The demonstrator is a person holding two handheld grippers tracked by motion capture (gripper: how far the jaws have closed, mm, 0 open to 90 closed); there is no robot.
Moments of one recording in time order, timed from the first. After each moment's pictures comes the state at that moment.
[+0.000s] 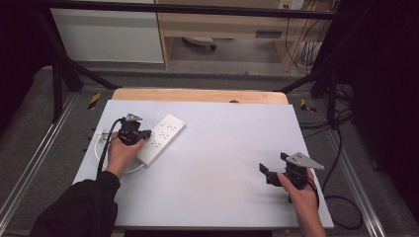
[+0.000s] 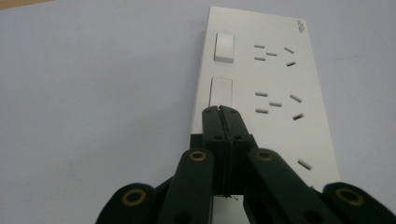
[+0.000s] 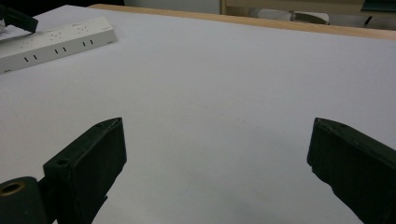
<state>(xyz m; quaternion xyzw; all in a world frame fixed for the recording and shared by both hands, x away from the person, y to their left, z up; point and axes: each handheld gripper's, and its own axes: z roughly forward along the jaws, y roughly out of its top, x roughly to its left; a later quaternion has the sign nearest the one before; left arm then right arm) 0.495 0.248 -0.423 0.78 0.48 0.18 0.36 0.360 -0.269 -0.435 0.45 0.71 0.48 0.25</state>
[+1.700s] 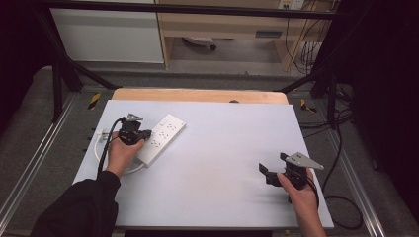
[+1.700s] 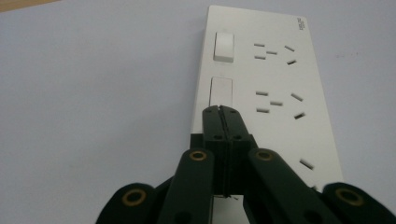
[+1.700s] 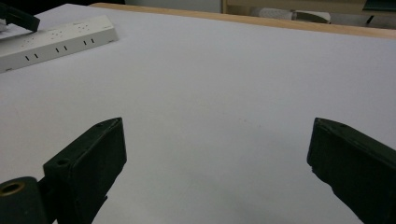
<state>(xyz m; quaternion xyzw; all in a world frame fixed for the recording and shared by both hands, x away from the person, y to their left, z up) 0.496 0.247 -0.424 0.78 0.48 0.18 0.35 0.360 -0.268 -0.435 0.45 0.71 0.48 0.25</state>
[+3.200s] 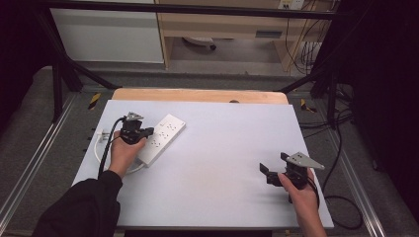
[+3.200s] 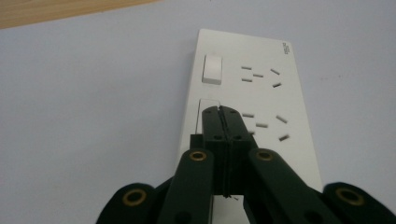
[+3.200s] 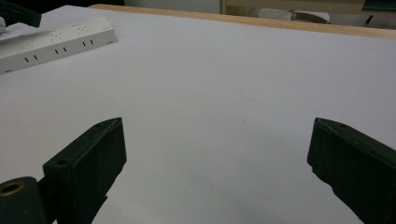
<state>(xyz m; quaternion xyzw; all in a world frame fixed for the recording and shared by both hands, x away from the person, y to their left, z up) 0.496 0.243 -0.421 0.76 0.48 0.19 0.39 0.360 -0.270 -0.435 0.45 0.71 0.48 0.25</state>
